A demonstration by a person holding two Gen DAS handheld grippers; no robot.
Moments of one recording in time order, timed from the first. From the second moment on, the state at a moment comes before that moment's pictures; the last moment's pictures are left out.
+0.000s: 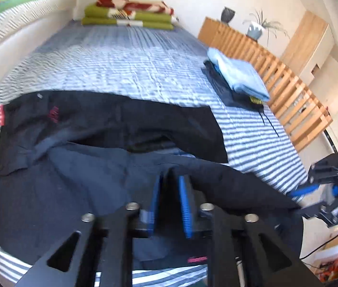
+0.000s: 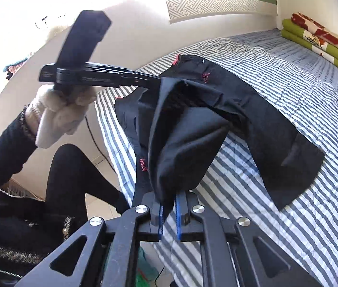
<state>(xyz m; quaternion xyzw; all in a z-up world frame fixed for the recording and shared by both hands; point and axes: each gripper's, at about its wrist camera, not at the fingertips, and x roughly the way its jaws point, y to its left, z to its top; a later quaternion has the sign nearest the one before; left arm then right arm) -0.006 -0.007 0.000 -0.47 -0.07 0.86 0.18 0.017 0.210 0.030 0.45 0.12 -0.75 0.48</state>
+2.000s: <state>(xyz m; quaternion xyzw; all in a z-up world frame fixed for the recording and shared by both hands) 0.128 -0.307 -0.026 -0.44 -0.18 0.85 -0.24 0.042 0.235 -0.073 0.53 0.10 -0.75 0.38</state>
